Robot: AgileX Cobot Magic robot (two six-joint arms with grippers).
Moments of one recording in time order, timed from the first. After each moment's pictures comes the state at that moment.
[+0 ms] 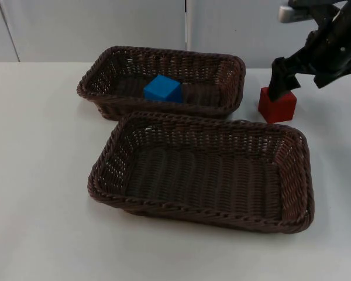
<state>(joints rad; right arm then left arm) 0.22 2.28 -1.78 0.24 0.69 -0.41 -0.31 0.54 -0.53 -0.17 0.69 0.10</state>
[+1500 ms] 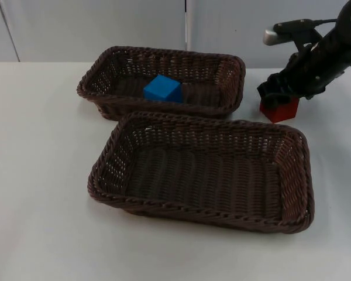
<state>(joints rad) 0.24 2.40 -1.78 0.30 0.44 -0.45 -0.31 0.54 -0.53 -0.16 0.67 0.10</state>
